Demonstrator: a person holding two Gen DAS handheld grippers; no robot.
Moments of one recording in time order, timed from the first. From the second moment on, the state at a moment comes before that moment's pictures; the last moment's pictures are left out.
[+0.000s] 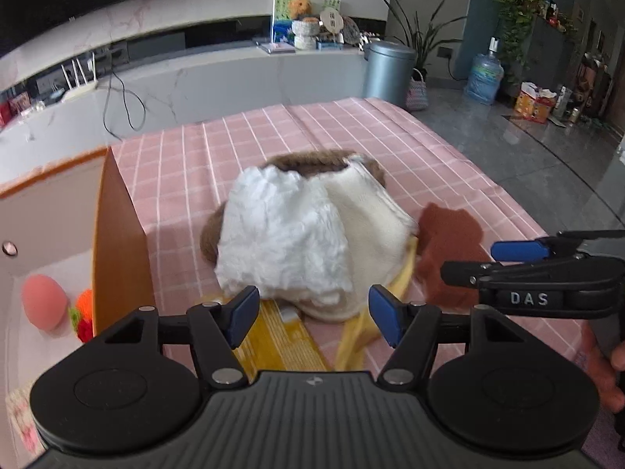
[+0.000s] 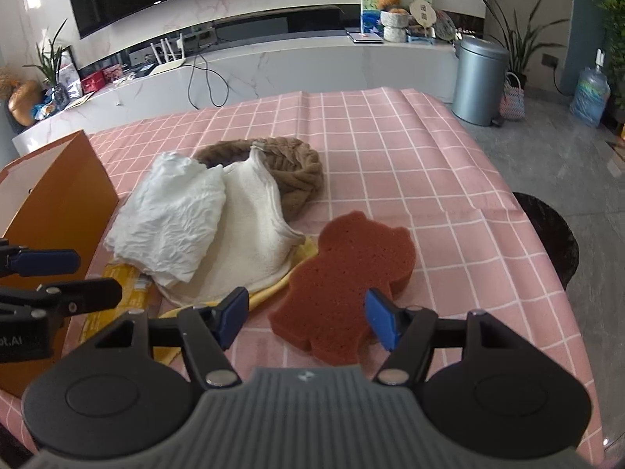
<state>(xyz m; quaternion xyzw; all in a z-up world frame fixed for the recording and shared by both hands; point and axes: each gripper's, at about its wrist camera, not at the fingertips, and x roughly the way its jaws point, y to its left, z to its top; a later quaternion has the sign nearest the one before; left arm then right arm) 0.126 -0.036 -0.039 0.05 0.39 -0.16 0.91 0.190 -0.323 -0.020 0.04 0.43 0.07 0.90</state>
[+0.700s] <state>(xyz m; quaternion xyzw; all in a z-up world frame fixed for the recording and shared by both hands) 0.200 -0.040 -0.070 0.04 0.44 -0.11 0.89 0.278 -0.298 -0.047 0.04 0.46 0.16 0.87</state>
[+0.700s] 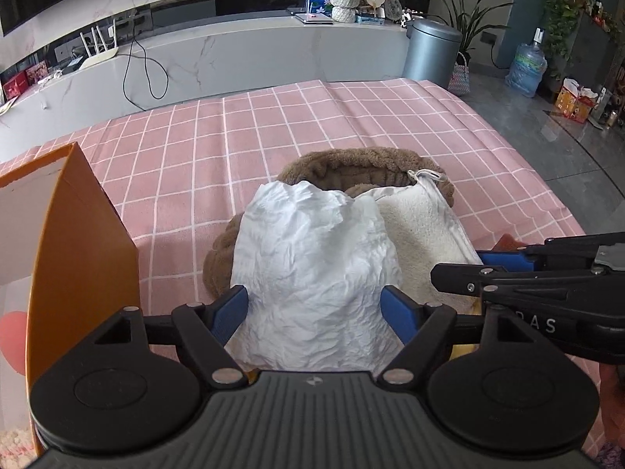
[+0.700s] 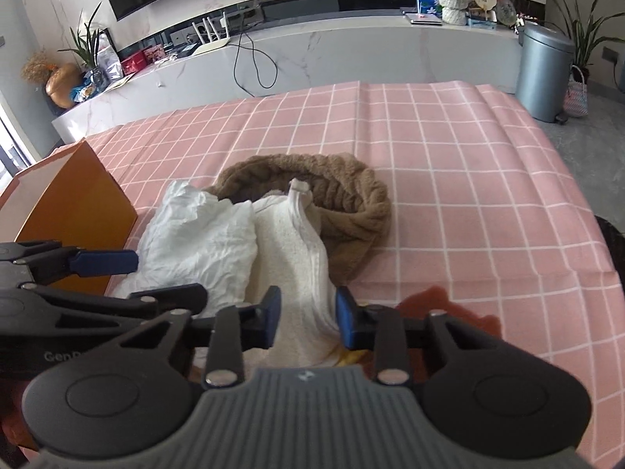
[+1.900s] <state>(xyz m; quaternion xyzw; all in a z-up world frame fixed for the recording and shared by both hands) 0.110 0.007 0.037 -0.03 0.31 -0.10 0.94 0.174 -0.283 0.100 0.02 0.28 0.21 0.94</state>
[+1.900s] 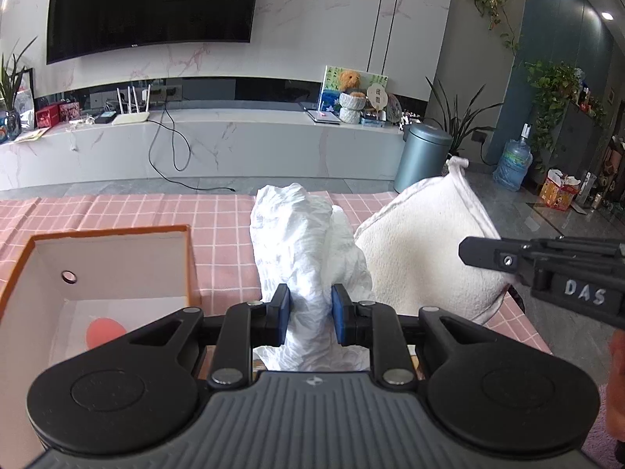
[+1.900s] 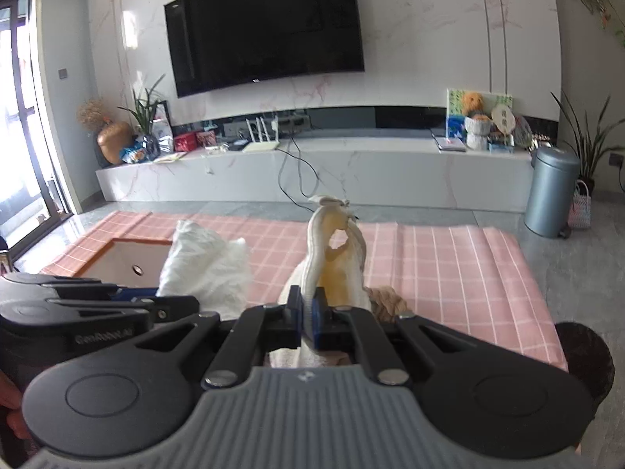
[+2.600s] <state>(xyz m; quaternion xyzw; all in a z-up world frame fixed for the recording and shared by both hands) 0.106 0.122 0.043 -0.01 0.32 -0.02 0.95 0.154 -0.124 0.156 -0.06 0.24 0.34 0.91</state>
